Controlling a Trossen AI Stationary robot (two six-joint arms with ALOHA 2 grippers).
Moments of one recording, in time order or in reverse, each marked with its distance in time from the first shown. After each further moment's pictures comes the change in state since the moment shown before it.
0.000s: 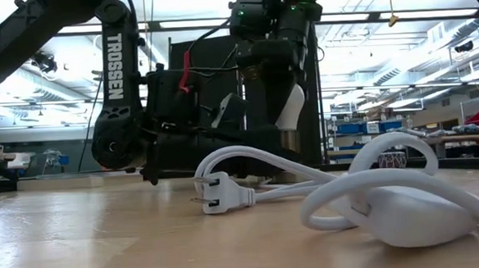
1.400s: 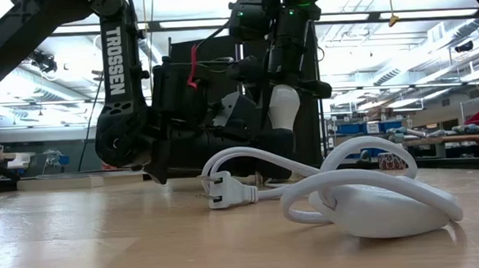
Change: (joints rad) left arm -0.045 0.002 0.055 -0.058 -0.249 0.053; right arm -0.007 0.001 0.000 0.028 0.193 0.722
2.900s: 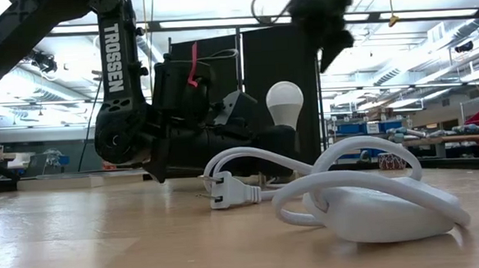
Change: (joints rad) left arm -0.006 -0.003 0.000 -0.048 0.033 -0.055; right arm -0.214 -0.395 0.029 -0.266 -0.051 -0.676
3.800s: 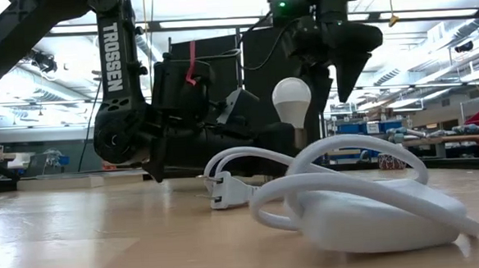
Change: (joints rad) left arm -0.006 0.001 0.000 -0.002 0.093 0.001; right arm 0.142 0.126 -0.184 0.031 -0.120 -0.699
